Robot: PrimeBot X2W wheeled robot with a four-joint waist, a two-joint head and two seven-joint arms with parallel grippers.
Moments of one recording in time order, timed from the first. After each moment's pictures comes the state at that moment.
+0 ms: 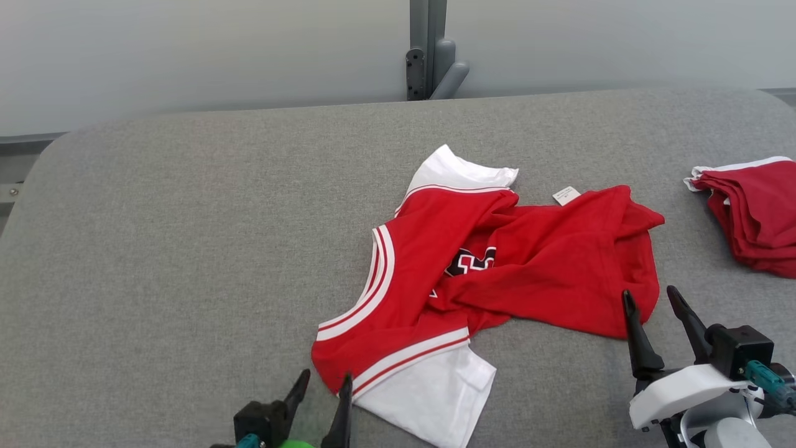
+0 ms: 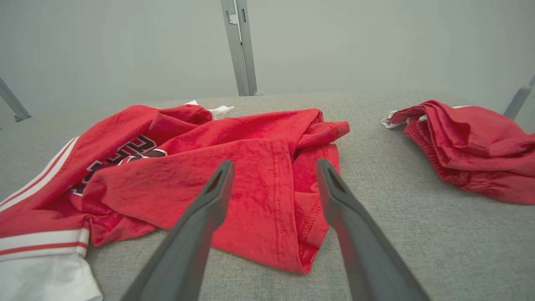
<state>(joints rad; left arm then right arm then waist) -0.01 0.05 -0.39 0.41 -0.39 -0.03 -0.26 -0.04 -0.19 0.05 0.28 0.26 0.13 -0.26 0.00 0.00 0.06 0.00</state>
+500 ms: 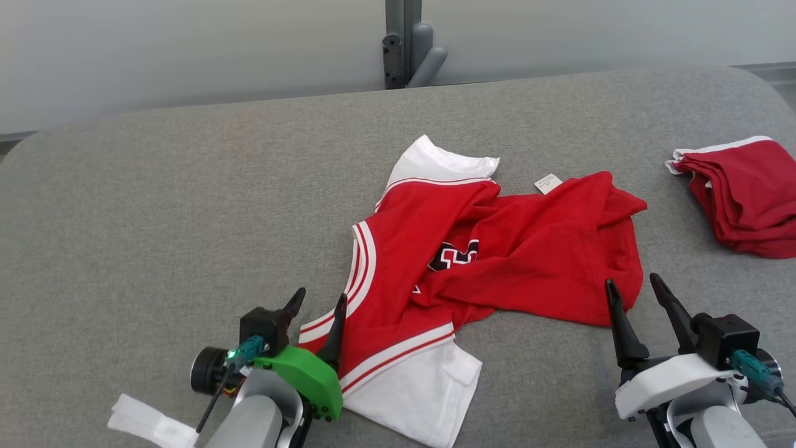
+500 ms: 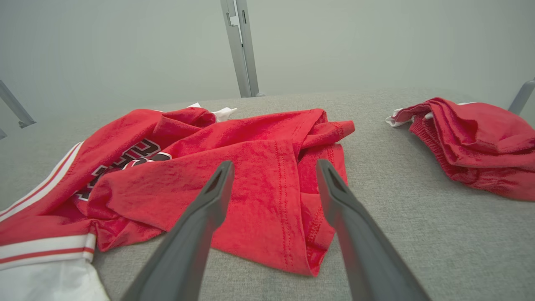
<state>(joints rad) -0.33 0.05 -0.45 0.70 -0.39 -0.06 -0.26 -0.07 -0.17 0.08 0.27 0.27 0.13 -0.26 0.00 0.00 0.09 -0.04</state>
